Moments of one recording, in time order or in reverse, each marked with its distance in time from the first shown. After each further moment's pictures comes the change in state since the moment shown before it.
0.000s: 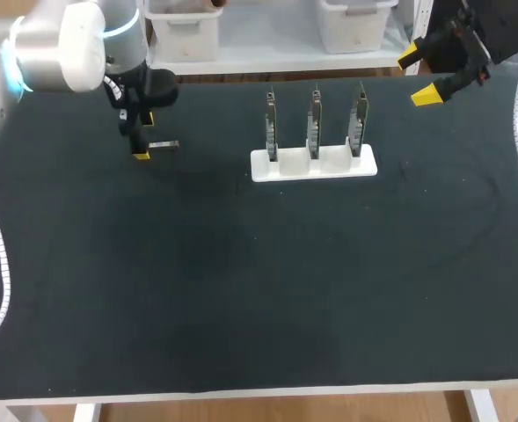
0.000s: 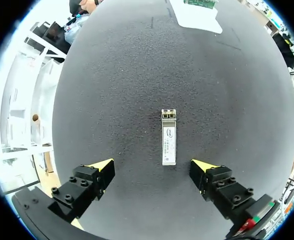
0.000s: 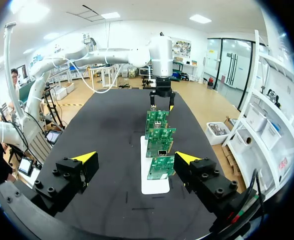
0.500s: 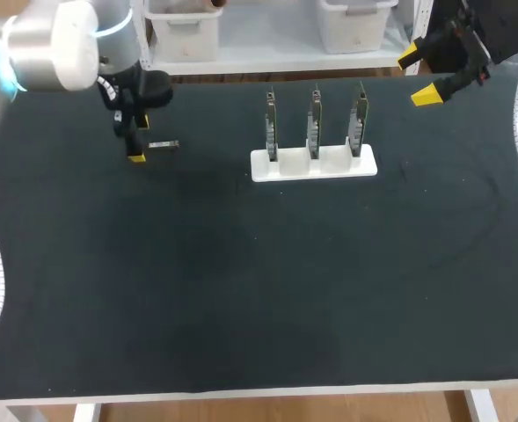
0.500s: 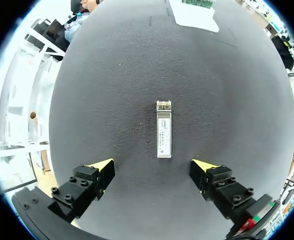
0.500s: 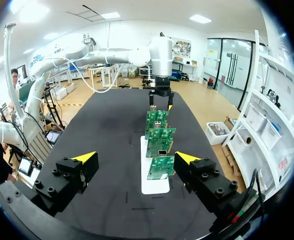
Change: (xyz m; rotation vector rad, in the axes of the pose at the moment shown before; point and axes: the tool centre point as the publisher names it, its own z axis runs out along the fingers) left arm 0.008 -0.004 -0.001 0.017 0.000 -0.007; right arm 0.000 0.000 0.000 0.000 0.000 0.000
